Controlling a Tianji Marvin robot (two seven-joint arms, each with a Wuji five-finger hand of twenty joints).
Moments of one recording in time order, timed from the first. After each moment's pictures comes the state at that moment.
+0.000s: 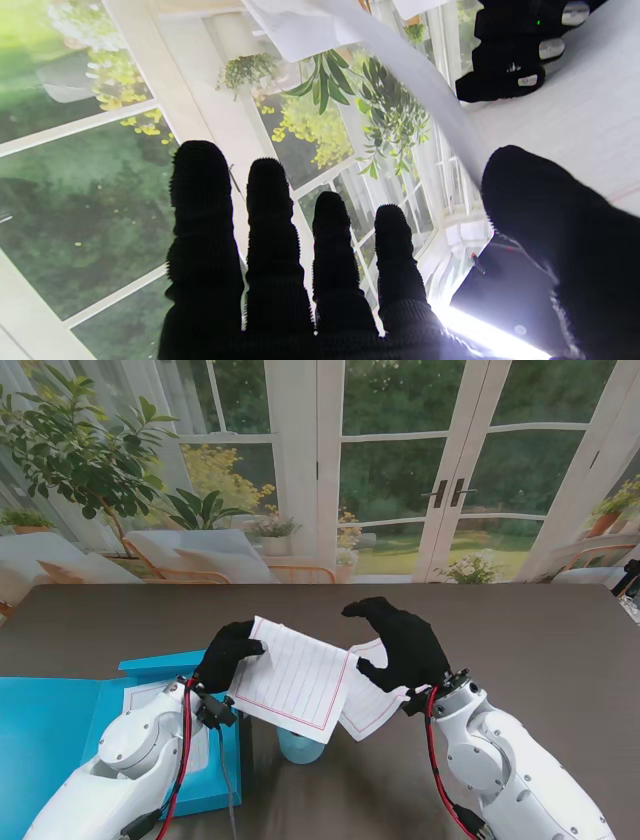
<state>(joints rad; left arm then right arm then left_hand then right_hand) 1.53 -1.19 -1.26 -1.55 -0.63 -0.19 -0.32 -1.47 -1.14 1.17 -1.54 -0.91 -0.48 -0.51 0.71 -0.68 0.73 1.21 0.82 0.36 1.41 0.55 1.29 0.31 0.65 1.24 1.14 0.43 1.13 0.81 0.73 0.58 1.58 0.81 0.21 -0.73 1.30 -0.17 0.21 0.00 0.90 0.33 0.43 0.08 0.77 0.42 0.70 0.18 0.46 0.36 0.68 0.25 1.05 0.44</state>
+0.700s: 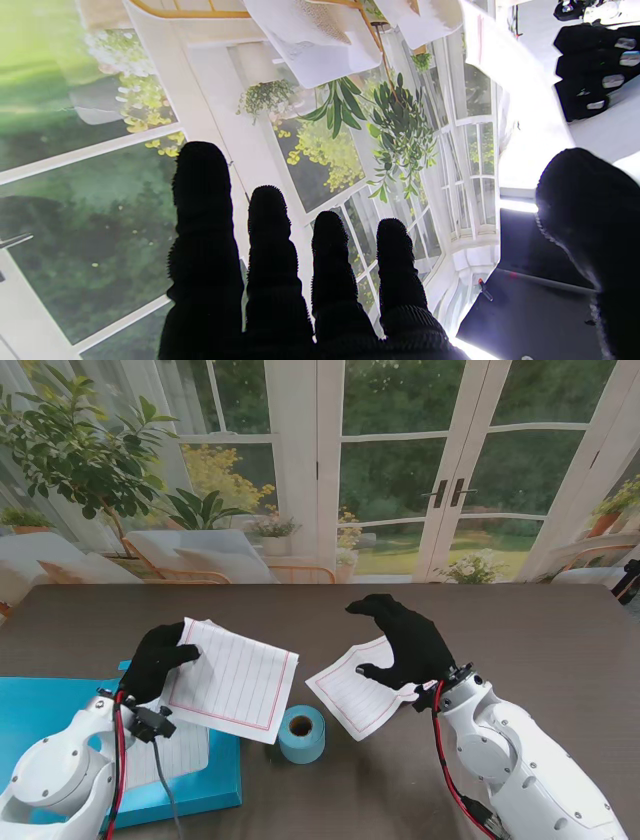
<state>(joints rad) 1.78 -1.16 -1.55 -1.81 -0.43 -0.14 -0.23 -1.42 -1.12 1.17 -1.47 -0.91 -0.51 -0.46 0.71 -0.68 0.73 1.21 0.82 0.36 1.41 0.55 1.29 0.31 0.65 1.24 1.14 0.43 1.13 0.82 0.73 0.58 1.58 0.81 0.08 -0.71 1.18 -0.18 0.13 -0.01 0.83 0.24 0.28 0.10 0.78 0.40 0.53 0.19 0.39 0.32 0.67 0.25 0.94 0.40</state>
